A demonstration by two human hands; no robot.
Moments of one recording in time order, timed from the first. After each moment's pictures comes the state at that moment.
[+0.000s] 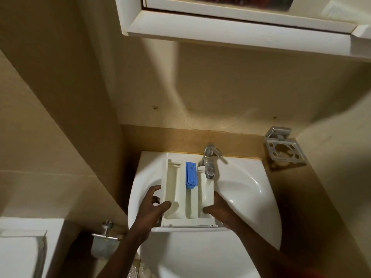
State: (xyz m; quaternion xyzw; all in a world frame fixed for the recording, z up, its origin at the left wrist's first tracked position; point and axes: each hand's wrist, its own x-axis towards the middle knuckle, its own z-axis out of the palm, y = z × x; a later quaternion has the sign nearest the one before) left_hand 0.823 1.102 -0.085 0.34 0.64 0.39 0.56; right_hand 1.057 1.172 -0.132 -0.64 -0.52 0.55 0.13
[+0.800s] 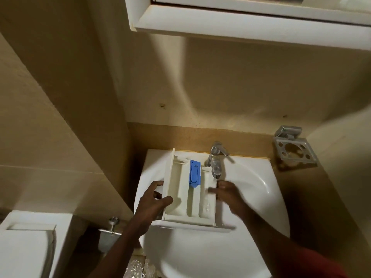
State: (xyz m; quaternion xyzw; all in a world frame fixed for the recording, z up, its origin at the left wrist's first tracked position) left_hand 0.805 1.110 -0.076 0.36 0.67 0.37 0.54; right_hand 1.055 1.206 -0.111 -0.68 -0.46 0.53 0.21
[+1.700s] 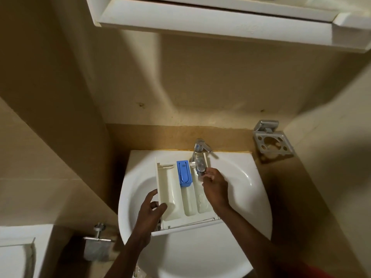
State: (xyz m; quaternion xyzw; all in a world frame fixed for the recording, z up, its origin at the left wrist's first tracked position) left_hand 0.842 1.098 -0.117 0.32 0.63 0.40 0.58; right_hand 1.030 1.185 -0.081 -0.73 -0.43 0.39 0.36
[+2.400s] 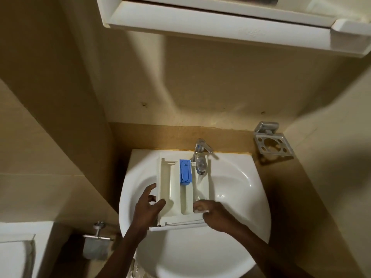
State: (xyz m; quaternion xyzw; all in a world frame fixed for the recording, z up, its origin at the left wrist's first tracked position) left_hand 0.836 1.105 -0.107 0.35 0.66 0.40 0.53; right_hand 1.066 1.132 -0.085 -0.60 -0.64 0.48 0.03
